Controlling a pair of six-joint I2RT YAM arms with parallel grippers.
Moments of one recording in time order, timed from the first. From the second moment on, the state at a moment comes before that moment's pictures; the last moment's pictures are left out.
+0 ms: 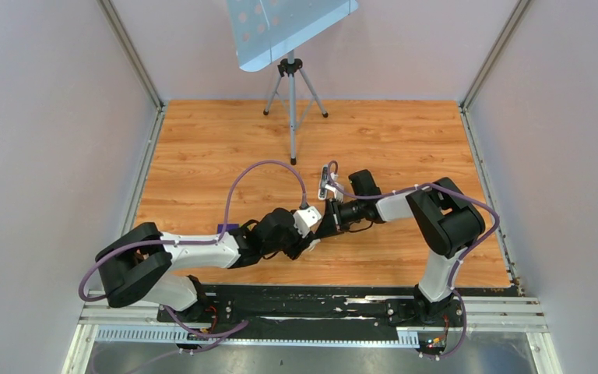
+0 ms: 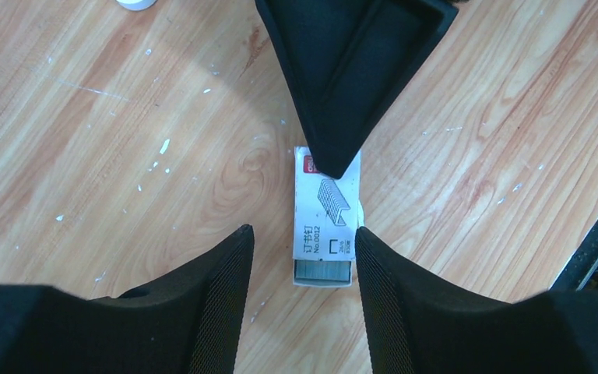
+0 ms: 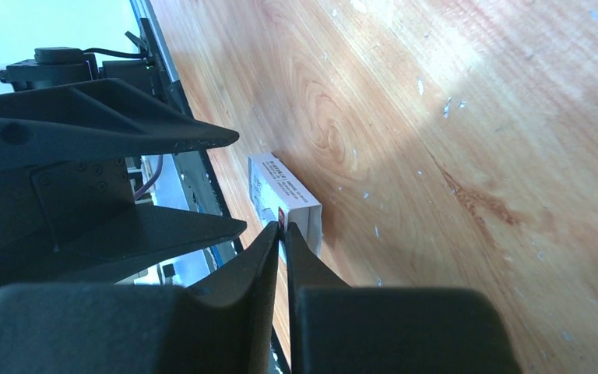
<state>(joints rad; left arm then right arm) -1.01 1.38 0.51 0.26 -0.06 0.00 0.49 1.81 0.73 0.19 -0.98 0.47</state>
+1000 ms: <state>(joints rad) -1.01 1.45 0.52 0.19 -0.02 -0.01 0.47 1.80 0.73 0.17 -1.00 0.44</state>
